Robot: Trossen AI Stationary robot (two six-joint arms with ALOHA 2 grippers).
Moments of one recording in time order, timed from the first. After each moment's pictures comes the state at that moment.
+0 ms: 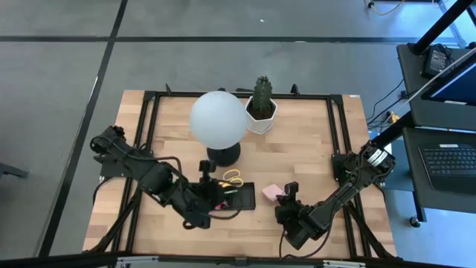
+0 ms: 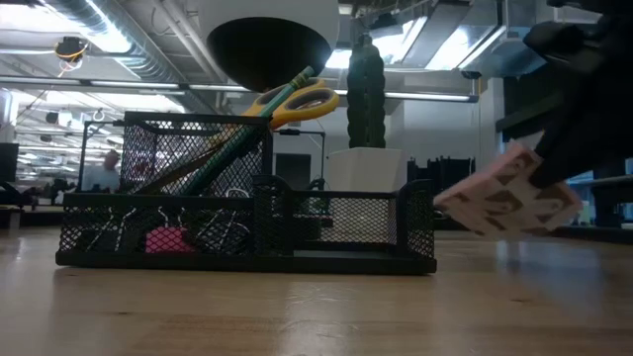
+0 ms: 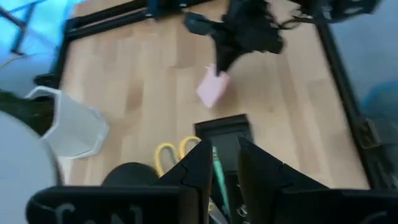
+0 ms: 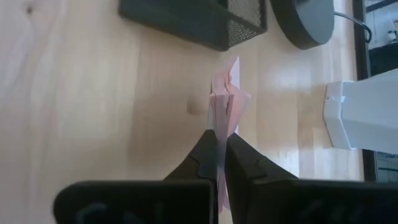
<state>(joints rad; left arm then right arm) -0.59 1.74 1.95 -1.16 -0.55 -0.31 0.79 1.88 1.16 -0.84 0.79 0.58</state>
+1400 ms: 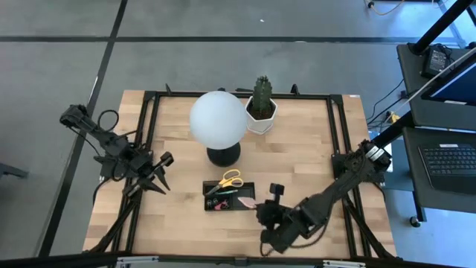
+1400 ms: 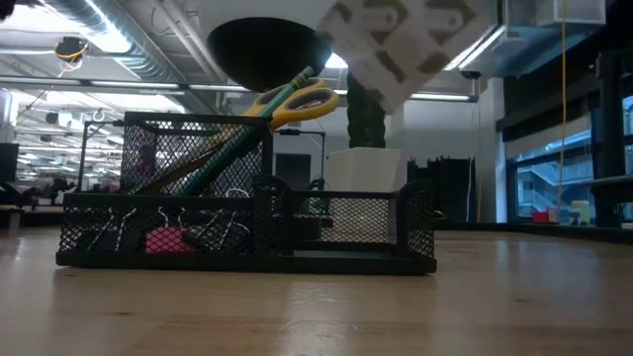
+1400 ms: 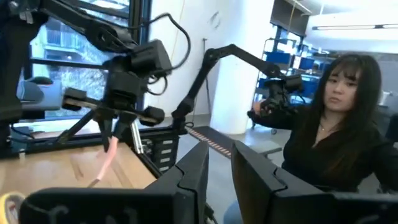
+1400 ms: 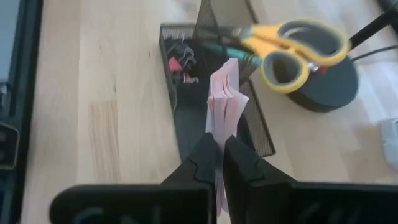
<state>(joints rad) -0.55 0.43 0.35 0.21 0.08 -0.16 0.70 1.88 1.59 -0.83 0.68 0.64</state>
